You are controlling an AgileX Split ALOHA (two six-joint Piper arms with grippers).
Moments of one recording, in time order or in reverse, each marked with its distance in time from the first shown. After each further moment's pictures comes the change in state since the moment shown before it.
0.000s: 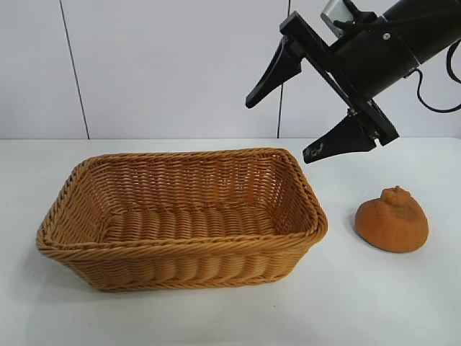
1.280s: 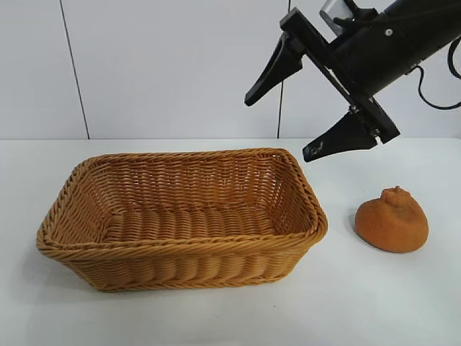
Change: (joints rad) left arm 0.000 -0.767 0.294 -0.010 -0.152 -0.001; right arm 0.000 -0.040 -0.007 -0.251 0.116 0.116
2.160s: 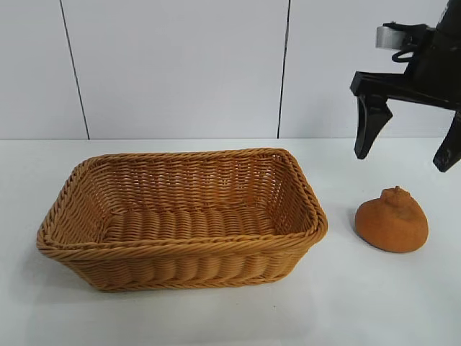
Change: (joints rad) left arm 0.000 0.000 0.005 0.000 0.000 0.000; right arm -0.108 0.164 -0.229 -0.575 0.046 0.327
